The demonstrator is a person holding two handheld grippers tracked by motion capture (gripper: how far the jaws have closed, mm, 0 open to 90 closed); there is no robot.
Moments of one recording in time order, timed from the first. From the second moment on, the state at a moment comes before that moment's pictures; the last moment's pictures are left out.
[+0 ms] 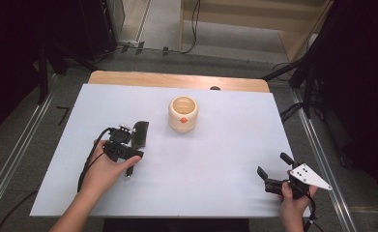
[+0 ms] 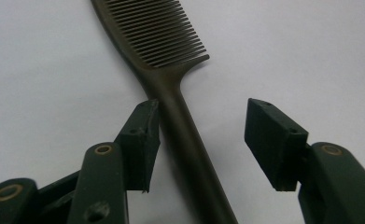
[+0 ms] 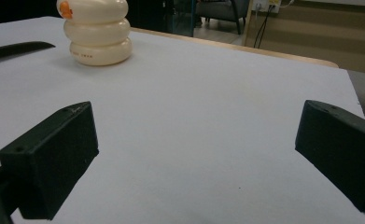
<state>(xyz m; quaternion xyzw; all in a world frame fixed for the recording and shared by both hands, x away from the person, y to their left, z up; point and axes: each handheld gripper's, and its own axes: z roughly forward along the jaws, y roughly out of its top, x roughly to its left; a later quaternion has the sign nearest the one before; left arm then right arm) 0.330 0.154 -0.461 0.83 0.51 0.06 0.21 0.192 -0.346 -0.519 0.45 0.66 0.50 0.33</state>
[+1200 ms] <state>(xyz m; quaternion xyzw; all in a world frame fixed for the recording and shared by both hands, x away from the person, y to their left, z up) 0.336 0.158 -0.473 0.81 0.55 0.08 0.17 0.193 -0.344 -0.519 0.45 0.67 0.50 0.33</state>
